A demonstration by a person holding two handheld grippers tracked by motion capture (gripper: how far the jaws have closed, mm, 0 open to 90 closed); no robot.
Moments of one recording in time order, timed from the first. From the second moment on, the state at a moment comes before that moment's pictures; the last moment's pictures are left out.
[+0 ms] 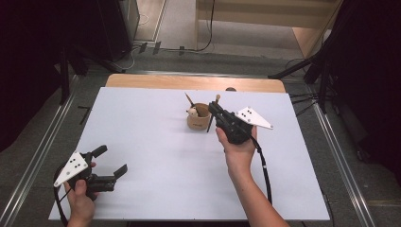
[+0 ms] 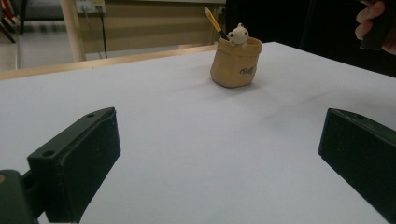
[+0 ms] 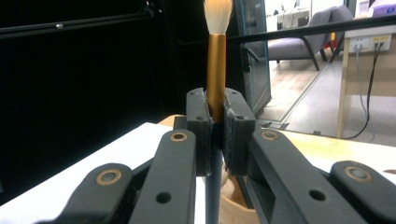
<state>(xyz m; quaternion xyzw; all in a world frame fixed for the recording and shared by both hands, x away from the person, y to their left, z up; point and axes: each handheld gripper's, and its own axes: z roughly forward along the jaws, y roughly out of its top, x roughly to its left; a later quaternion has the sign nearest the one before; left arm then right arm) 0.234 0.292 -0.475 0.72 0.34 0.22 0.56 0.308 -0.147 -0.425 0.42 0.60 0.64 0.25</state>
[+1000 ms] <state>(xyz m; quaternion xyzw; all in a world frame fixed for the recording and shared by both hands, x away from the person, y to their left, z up) 0.232 0.313 -0.479 0.71 0.36 0.22 0.56 0.349 -0.149 -0.419 0.42 0.59 0.63 0.28</state>
